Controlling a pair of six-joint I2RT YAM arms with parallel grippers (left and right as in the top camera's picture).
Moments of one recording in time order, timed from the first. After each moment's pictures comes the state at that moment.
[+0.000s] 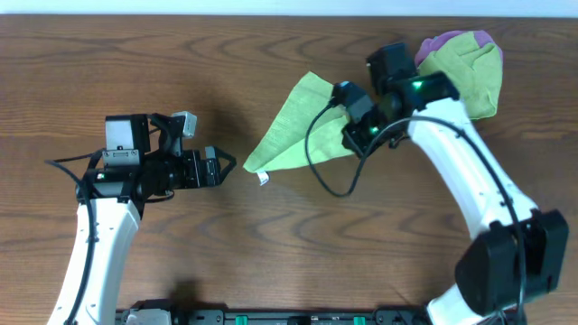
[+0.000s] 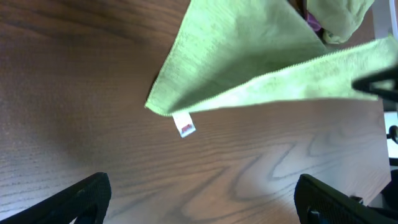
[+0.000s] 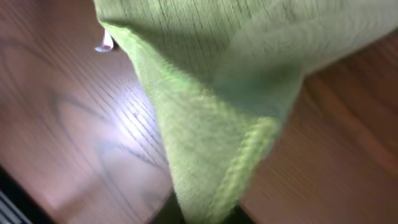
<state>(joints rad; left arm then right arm) 0.04 1.25 0.90 -0.71 0.65 -0.13 0.33 1.76 1.52 -1.12 -0.26 -0.36</state>
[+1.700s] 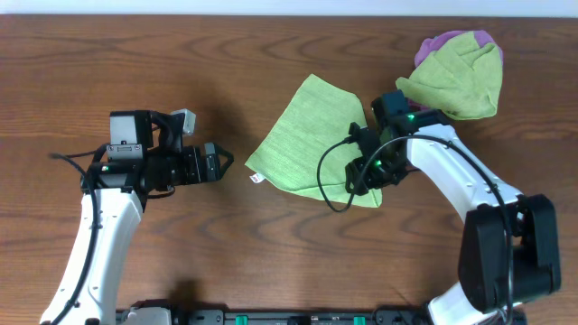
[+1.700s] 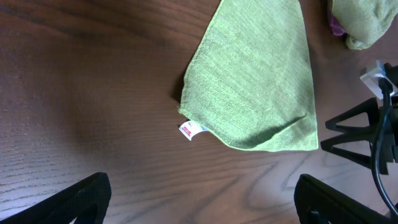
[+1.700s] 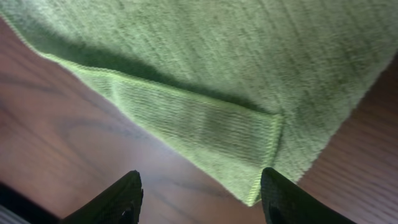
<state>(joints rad) 0.04 1.30 0.90 -0.68 0.60 -0.15 0.25 1.76 1.17 -0.97 -0.28 -0.15</state>
